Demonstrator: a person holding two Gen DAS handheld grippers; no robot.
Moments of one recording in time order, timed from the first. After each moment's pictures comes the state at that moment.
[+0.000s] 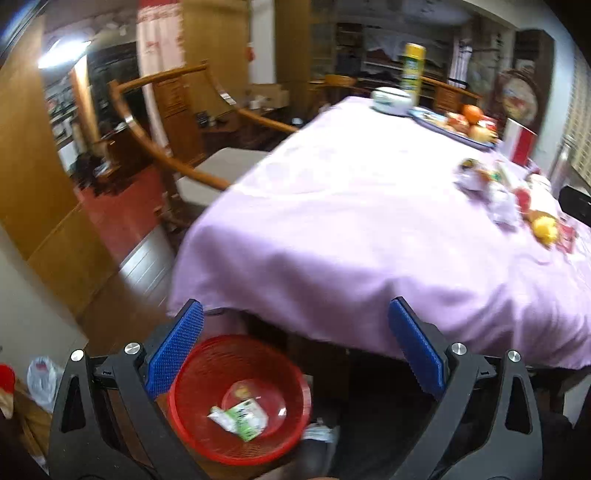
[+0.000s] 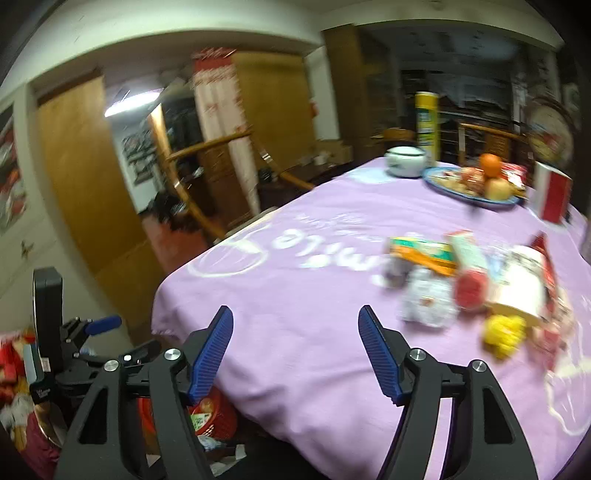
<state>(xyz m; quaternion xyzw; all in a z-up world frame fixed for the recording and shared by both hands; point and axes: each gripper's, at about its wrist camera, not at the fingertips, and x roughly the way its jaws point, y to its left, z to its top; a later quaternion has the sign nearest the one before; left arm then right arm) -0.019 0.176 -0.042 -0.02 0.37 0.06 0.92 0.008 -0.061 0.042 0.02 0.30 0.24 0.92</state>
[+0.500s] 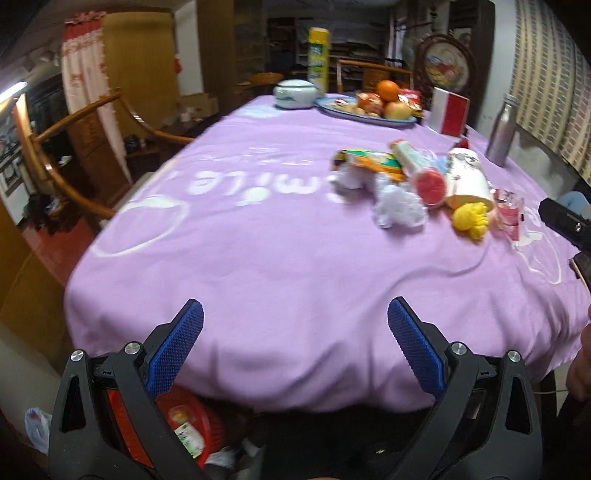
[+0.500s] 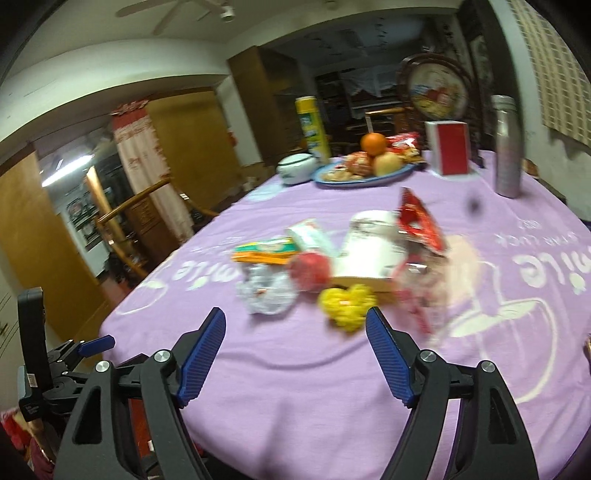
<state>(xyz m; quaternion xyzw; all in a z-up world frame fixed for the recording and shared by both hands) 0.047 0.033 -0.035 0.02 0.39 -0.04 0.92 0.017 -0.217 0.006 0.12 0.29 0.12 0.94</state>
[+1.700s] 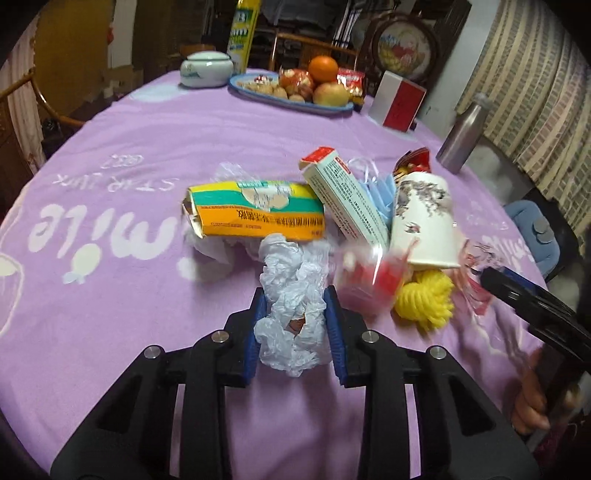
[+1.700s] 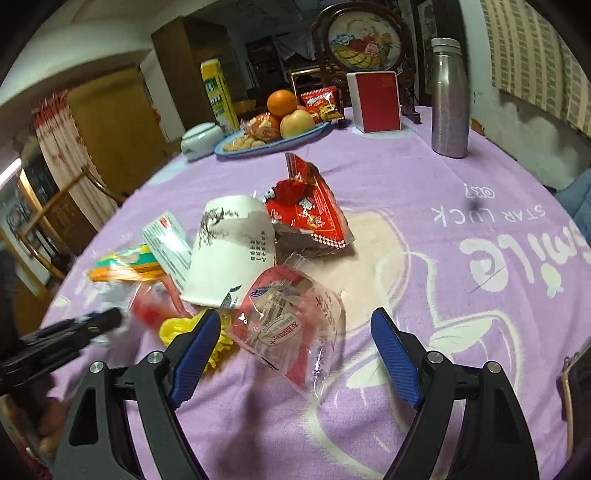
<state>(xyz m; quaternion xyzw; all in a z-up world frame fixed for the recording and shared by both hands) 0.172 -0.034 -0.046 -0.04 0.43 -0.18 0.89 0.105 -0.277 -0.036 0.12 0.38 0.00 0.92</state>
